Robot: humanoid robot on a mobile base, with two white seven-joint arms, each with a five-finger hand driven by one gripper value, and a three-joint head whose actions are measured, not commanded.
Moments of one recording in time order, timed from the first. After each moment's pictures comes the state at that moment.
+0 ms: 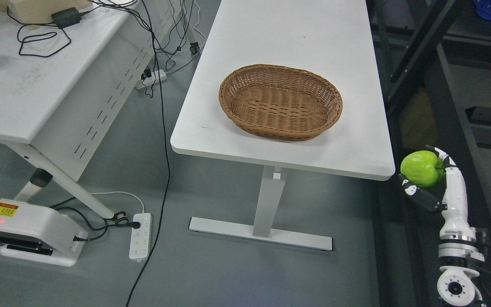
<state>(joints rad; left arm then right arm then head) 0.05 0.00 0.10 -0.05 -0.06 0.00 -0.21 0.09 -0.12 -0.29 -1.61 0.52 -0.19 -0.01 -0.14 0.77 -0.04</state>
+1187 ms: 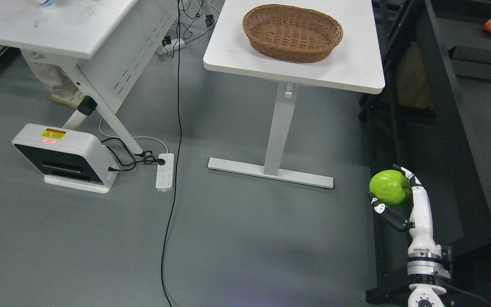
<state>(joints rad) 0.05 0.00 0.10 -0.05 -0.06 0.00 -0.21 0.18 -0.02 -0.23 -1.64 0.52 -0.20 -0.01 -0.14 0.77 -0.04</state>
